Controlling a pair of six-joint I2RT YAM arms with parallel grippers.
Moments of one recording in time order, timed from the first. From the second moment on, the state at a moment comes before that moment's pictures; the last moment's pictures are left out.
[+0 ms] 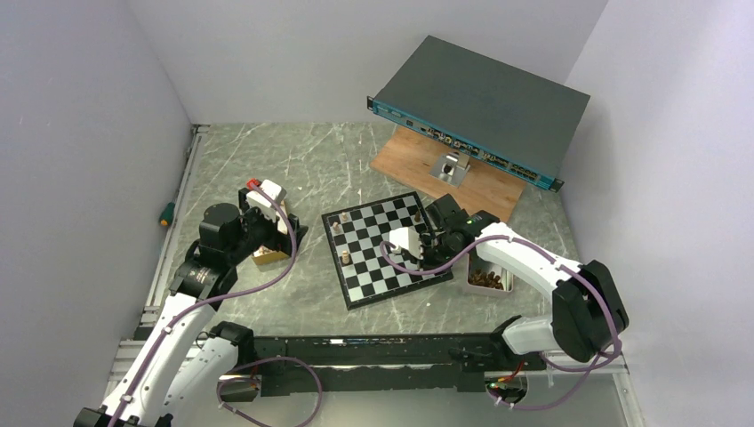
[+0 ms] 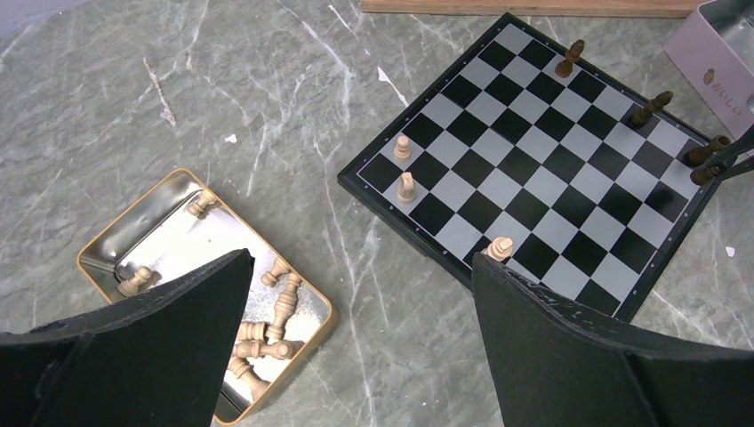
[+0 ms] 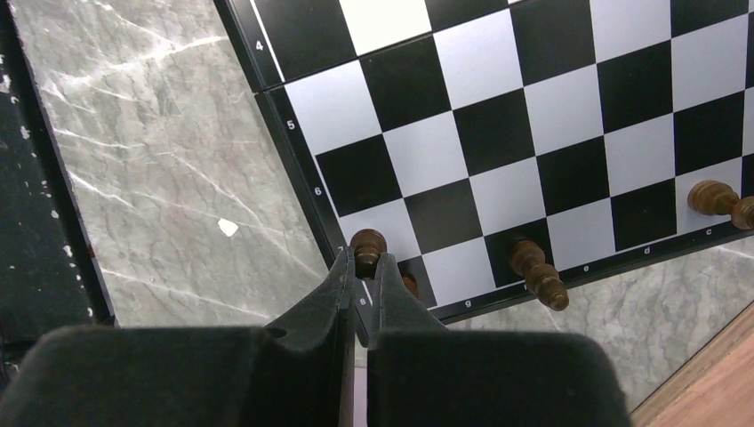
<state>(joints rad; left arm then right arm) -0.29 0.69 0.68 -0.32 0.24 0.08 0.58 1.34 0.85 -0.72 -0.39 -0.91</state>
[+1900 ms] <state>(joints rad) -0.29 0.69 0.68 -0.32 0.24 0.08 0.58 1.41 0.84 -0.69 -0.34 -0.88</state>
